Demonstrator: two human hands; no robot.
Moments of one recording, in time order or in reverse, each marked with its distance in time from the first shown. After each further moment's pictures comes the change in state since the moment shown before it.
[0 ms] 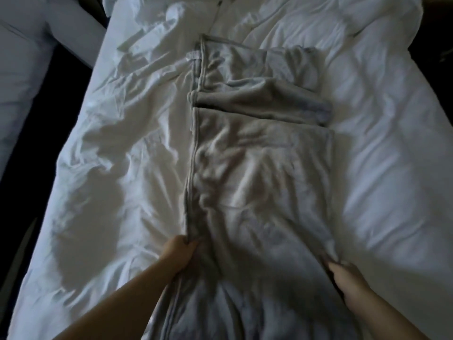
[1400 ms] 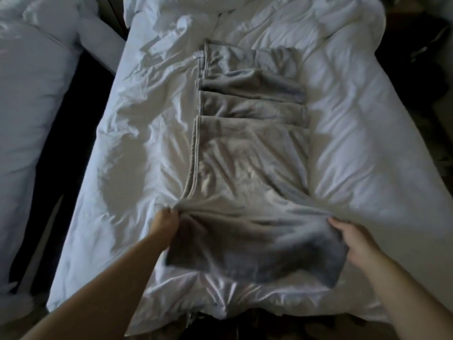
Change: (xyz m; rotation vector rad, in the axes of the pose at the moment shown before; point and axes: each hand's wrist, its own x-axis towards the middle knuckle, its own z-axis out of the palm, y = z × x) left_hand -0.156 -0.064 -0.013 -0.171 0.324 0.038; right_hand -0.123 0.052 -0.094 0.247 -0.158 -0.188
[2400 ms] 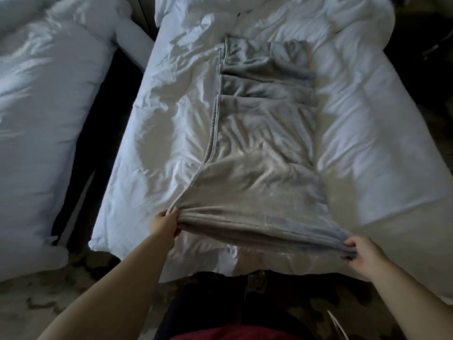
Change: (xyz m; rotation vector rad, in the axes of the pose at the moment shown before) left_hand -0.120 -0.125 -0.026 -0.629 0.070 -0.277; right_hand -0.094 0.121 -0.066 0.062 0.134 0.244
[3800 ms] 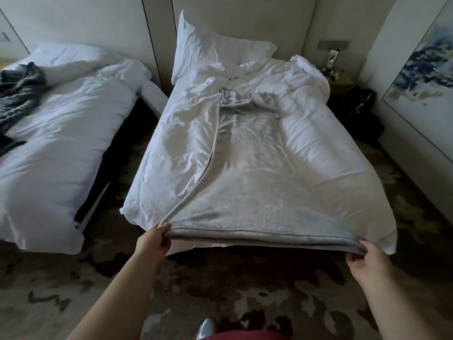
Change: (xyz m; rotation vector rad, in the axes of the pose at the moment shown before) left_hand -0.218 -0.176 -0.225 -0.615 -0.253 -0.125; right_hand -0.235 0.229 -0.193 0.675 -0.112 -0.299
